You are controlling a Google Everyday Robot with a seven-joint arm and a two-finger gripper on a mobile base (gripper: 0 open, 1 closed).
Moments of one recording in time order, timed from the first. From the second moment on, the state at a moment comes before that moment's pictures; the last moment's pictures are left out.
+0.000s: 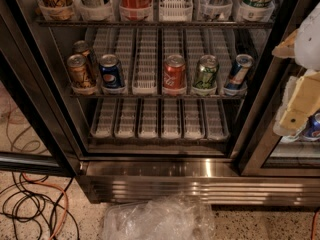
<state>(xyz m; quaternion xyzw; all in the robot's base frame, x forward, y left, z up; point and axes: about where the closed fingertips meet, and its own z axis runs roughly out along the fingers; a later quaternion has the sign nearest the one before) 0.438 -0.217 0.976 -0.60 0.78 -0.03 0.16</state>
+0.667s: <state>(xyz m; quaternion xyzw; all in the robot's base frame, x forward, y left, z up) 0.435 -0.218 0.964 -0.58 0.79 -0.02 0.18</state>
